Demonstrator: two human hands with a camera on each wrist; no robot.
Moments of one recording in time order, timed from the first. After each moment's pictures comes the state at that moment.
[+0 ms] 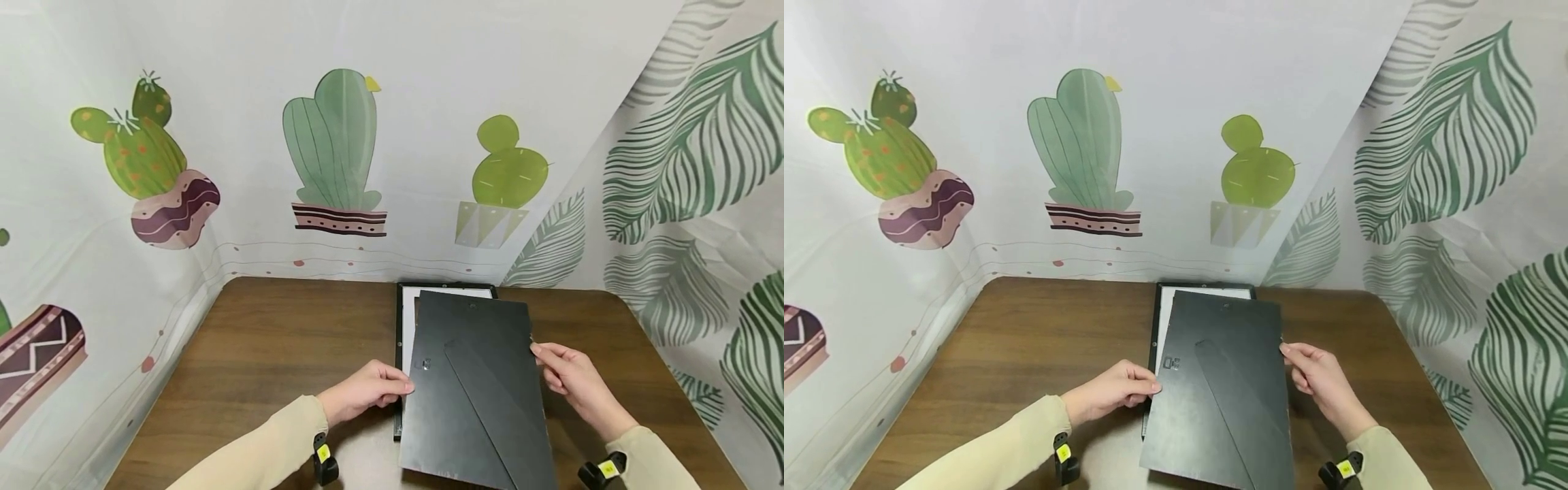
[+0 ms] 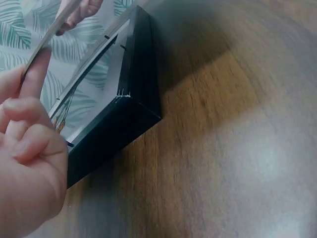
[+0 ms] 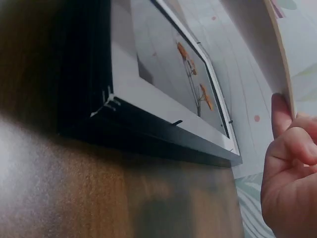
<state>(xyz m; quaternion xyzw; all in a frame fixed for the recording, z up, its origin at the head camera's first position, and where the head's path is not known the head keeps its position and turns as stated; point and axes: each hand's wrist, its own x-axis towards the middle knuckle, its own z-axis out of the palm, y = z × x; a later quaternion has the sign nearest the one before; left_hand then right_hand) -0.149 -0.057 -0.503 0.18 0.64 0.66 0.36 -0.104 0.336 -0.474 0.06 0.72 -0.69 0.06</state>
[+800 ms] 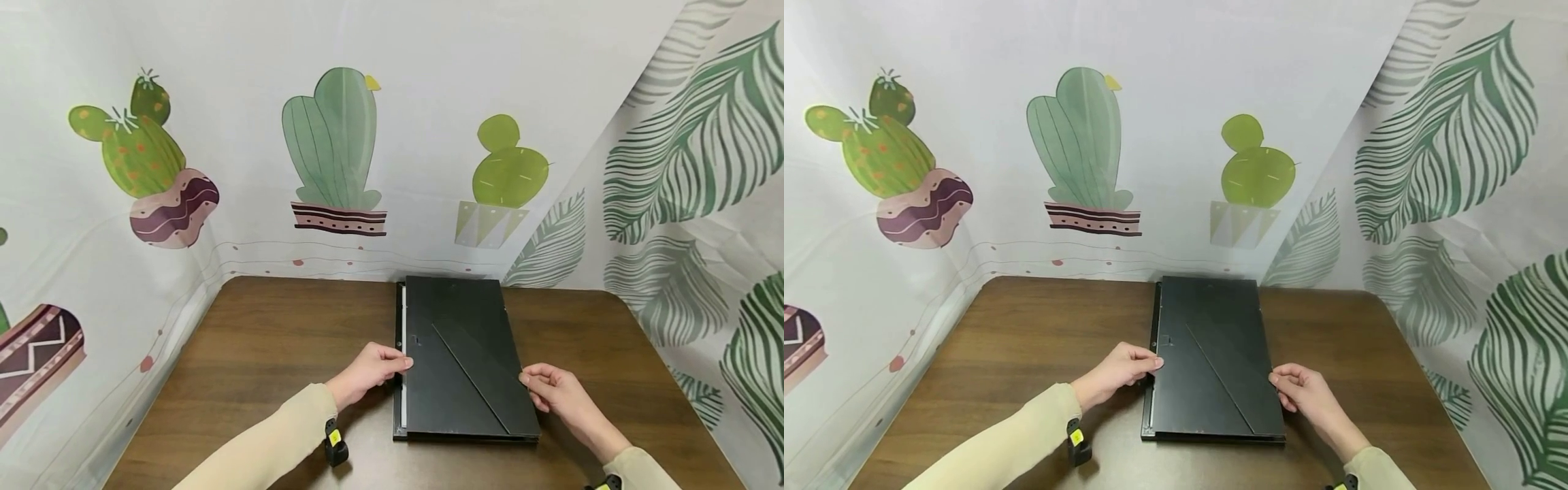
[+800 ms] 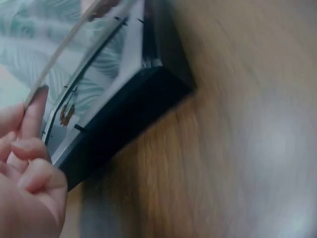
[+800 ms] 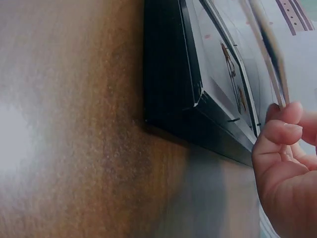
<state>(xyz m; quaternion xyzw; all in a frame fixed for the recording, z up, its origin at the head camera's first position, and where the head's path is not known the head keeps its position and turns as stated) -0.173 -0.046 -0.509 0.14 0.73 0.63 0.23 -0.087 0.324 -0.498 0.02 0.78 -0.62 0.08</state>
